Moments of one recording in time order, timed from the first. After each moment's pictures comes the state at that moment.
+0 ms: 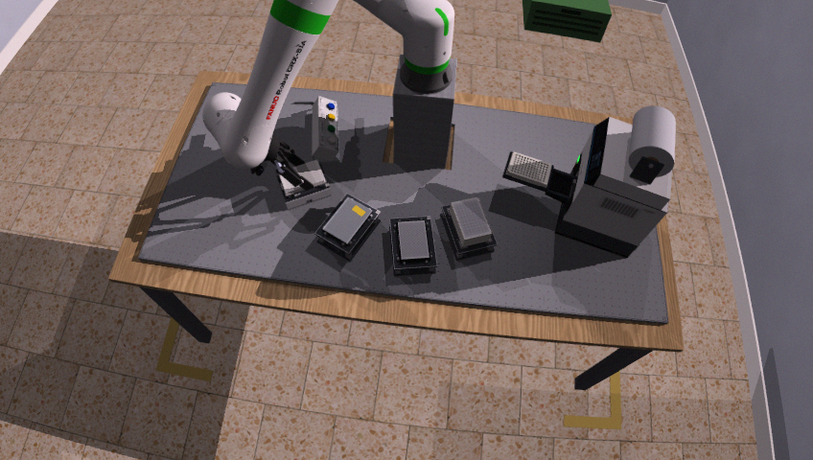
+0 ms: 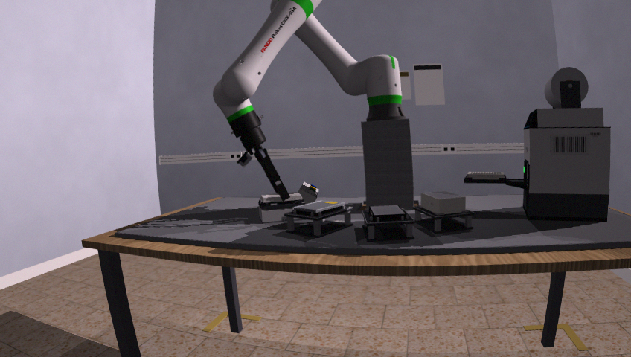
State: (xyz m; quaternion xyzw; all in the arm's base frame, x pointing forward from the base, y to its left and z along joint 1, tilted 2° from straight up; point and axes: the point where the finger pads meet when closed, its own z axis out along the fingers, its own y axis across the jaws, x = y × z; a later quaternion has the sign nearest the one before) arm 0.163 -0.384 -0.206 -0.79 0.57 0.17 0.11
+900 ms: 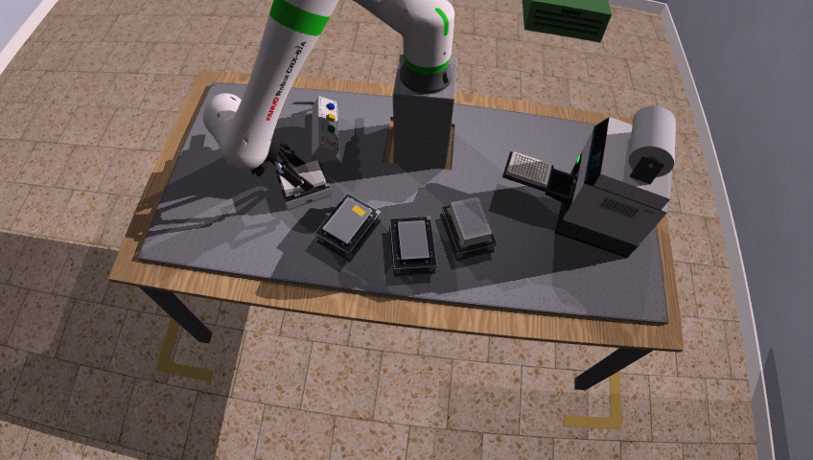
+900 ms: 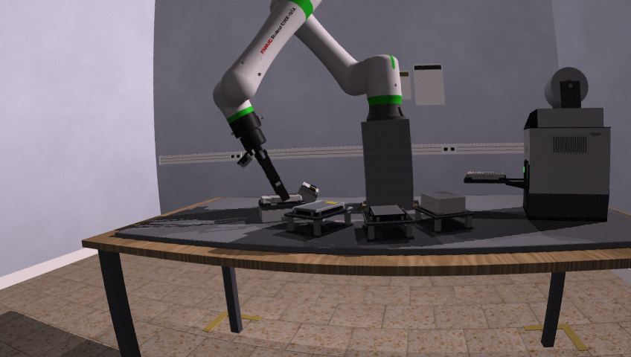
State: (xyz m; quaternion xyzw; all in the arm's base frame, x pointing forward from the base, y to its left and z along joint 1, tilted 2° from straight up) arm 0.163 -0.384 -0.209 -0.79 0.57 0.17 0.11
